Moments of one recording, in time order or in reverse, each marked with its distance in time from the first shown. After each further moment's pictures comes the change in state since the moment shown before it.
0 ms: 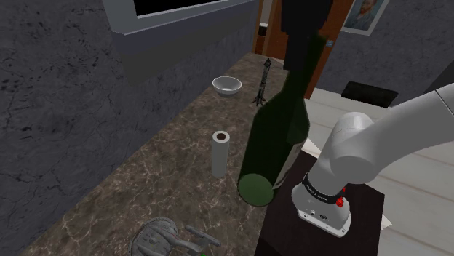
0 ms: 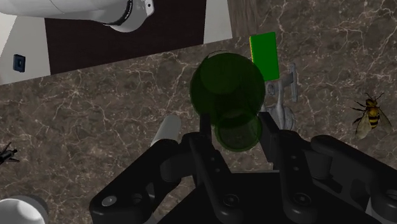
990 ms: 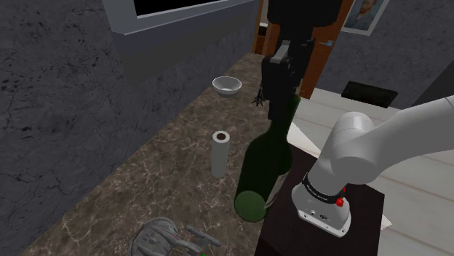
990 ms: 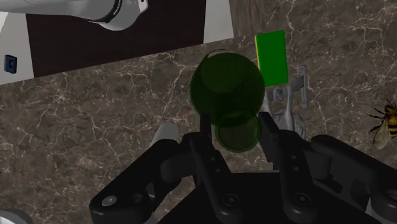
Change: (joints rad) arm 0.026 -0.139 0.003 -0.315 0.025 0.176 -0.058
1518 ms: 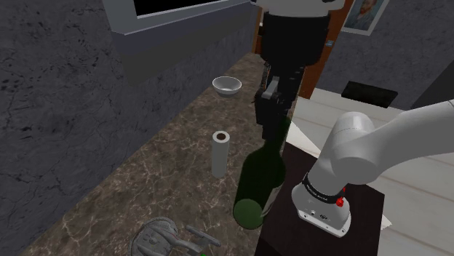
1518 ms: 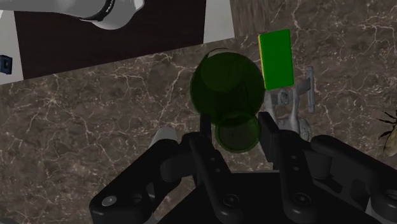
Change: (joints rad) arm 0.013 -0.055 0.014 -0.142 0.019 0.088 -0.021
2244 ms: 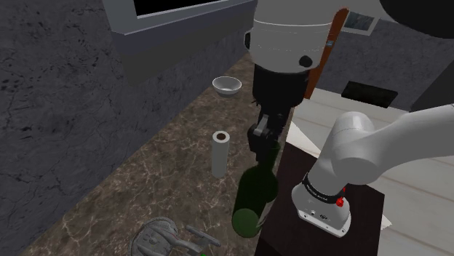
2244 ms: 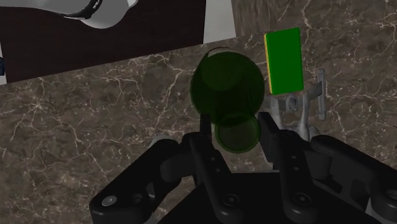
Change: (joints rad) arm 0.019 -0.061 0.031 -0.183 0.033 0.123 -0.025
